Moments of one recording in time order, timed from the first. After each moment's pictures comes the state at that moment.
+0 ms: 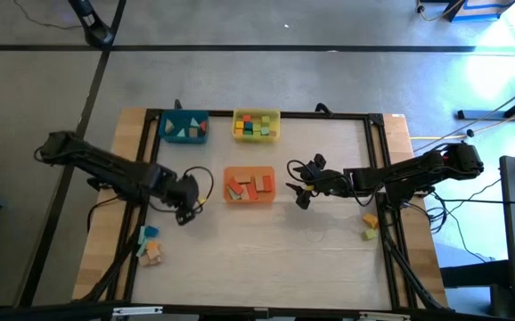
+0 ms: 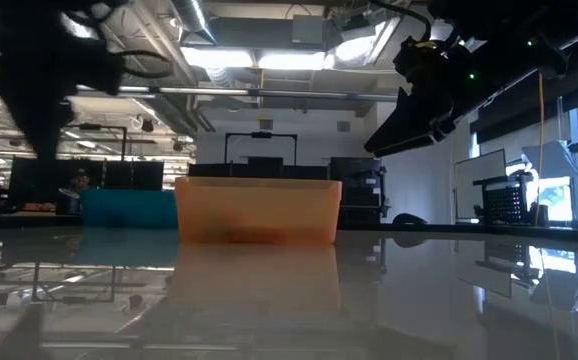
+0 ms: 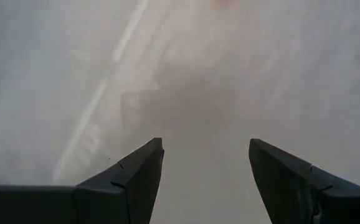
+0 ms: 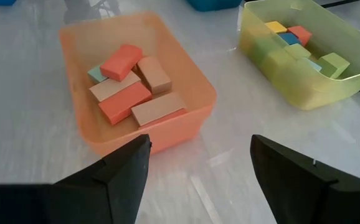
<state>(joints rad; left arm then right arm) -0.26 1.13 0.74 -0.97 -0.11 -0.80 0.08 1.31 0.59 0.15 0.43 0.23</state>
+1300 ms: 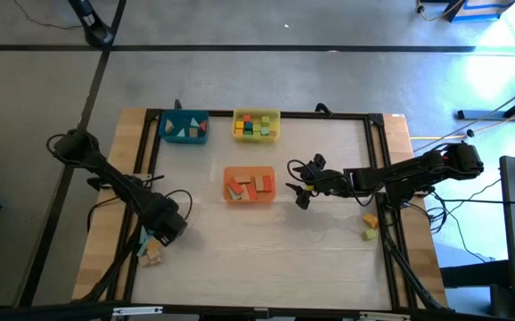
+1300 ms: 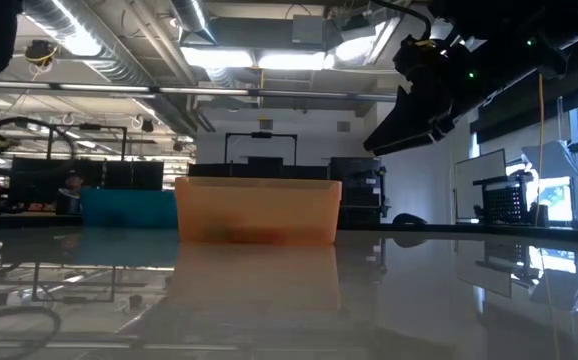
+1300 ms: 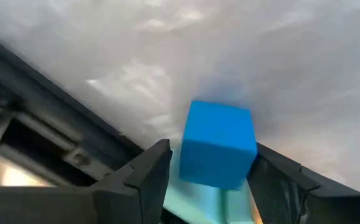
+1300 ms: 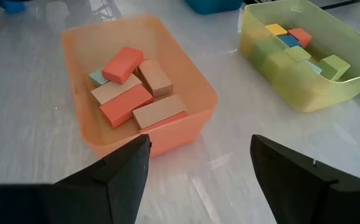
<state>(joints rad) -0.58 1.31 0.58 -0.99 0.25 -1.37 0.08 1.31 0.59 0.16 0.43 0.23</state>
